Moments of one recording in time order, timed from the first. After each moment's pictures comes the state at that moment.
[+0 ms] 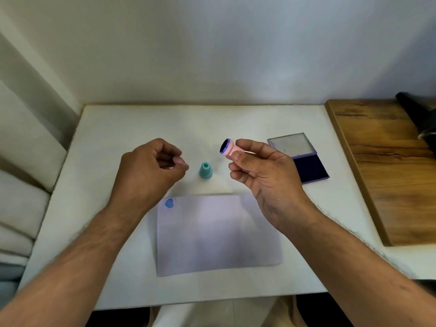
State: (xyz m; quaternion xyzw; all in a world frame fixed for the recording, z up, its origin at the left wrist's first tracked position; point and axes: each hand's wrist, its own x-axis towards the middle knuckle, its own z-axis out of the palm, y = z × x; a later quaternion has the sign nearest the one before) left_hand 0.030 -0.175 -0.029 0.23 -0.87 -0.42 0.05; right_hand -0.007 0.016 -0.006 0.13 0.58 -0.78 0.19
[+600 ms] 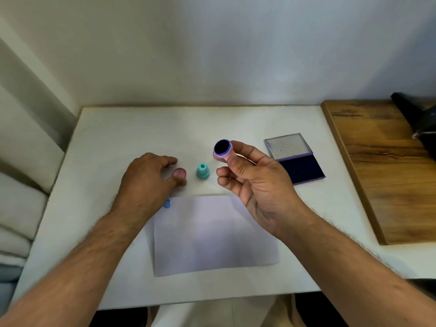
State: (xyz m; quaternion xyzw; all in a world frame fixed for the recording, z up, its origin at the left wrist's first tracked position) left_hand 0.029 -0.181 -0.048 0.21 -0.93 -0.28 -0.05; right_hand 0.003 0.014 -0.003 0.10 0.49 -0.82 0.26
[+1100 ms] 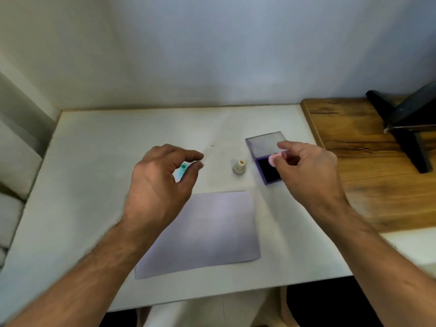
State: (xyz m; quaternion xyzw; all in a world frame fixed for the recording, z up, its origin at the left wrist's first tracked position) left_hand 0.039 -0.119 -0.019 0.04 -0.93 -0.32 0.19; right_hand -0.027 0.115 -0.017 0.02 0.94 -0.33 -0.05
